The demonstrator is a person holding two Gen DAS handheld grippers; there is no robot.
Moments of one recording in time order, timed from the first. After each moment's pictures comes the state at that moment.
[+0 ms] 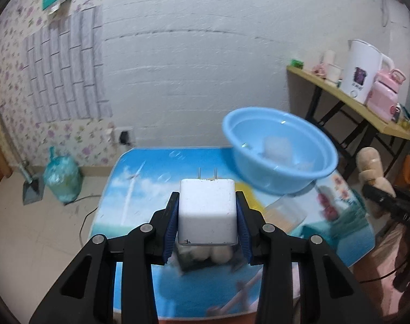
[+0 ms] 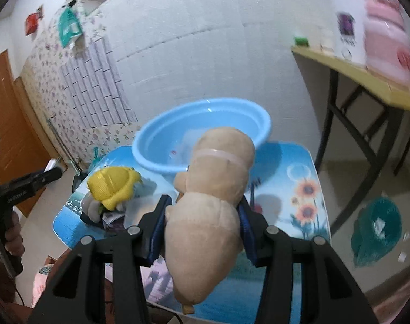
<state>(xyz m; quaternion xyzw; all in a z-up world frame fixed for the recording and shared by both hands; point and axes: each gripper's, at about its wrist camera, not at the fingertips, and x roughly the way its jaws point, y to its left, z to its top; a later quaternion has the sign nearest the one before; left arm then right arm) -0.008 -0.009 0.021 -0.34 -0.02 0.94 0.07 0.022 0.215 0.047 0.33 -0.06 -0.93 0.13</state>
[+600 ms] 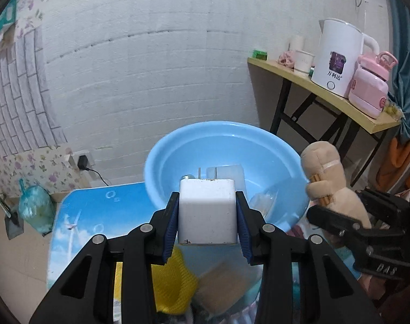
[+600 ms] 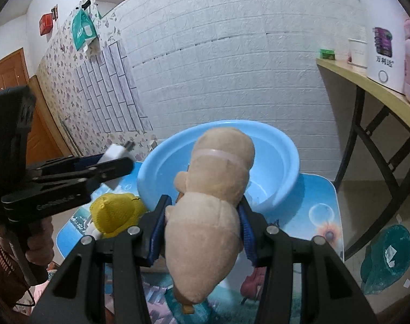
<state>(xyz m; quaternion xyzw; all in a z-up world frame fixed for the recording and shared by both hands) -0.098 0.095 0.028 -0.35 0.02 0.93 0.15 -0.042 0.211 0.054 0.32 -0.06 -0.93 0.18</state>
